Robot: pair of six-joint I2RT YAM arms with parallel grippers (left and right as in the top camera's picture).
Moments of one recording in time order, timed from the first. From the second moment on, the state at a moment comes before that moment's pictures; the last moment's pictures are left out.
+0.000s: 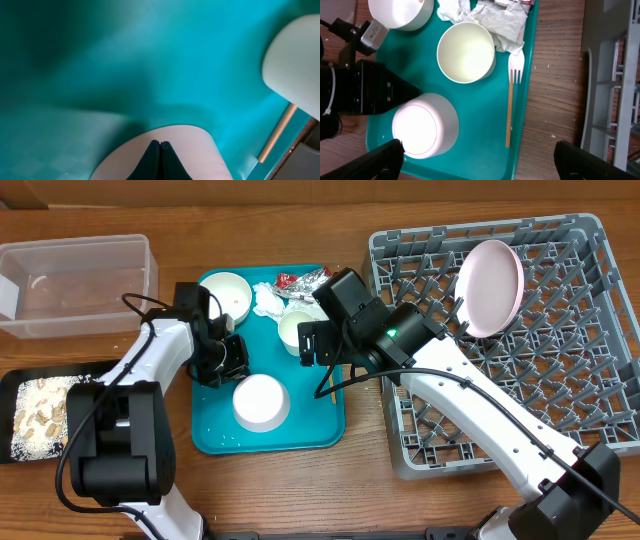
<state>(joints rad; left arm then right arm) -0.01 1.87 1.18 -0.82 0.38 -0.31 0.70 1.69 1.56 -0.94 0.02 0.57</state>
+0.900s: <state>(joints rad) 0.05 1.62 1.18 -1.11 0.05 -0.42 0.70 1.69 1.56 -0.92 0.01 0.57</state>
